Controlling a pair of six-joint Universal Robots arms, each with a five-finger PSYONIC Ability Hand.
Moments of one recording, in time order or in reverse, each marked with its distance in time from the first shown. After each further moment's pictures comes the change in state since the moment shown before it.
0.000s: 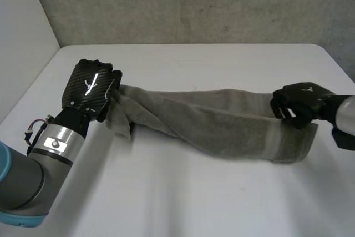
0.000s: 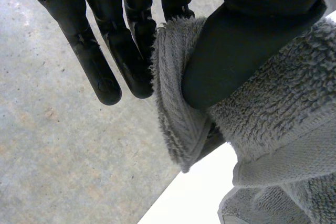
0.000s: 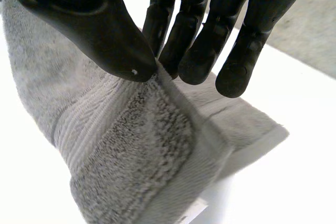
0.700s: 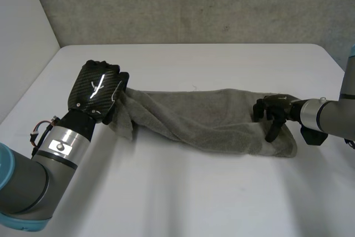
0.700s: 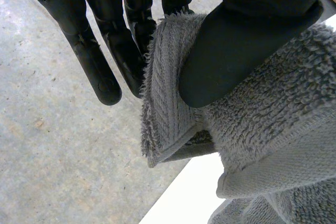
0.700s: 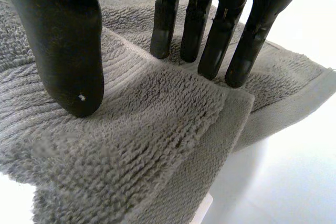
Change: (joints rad) left arm -0.038 0.007 -0.001 -0.002 -0.001 -0.001; right arm 0.135 0.483 -0.456 0.106 0.157 0.094; left_hand 0.023 0.020 0.019 0.020 0.021; right_hand -0.664 -0.670 -0.667 -0.665 -0.668
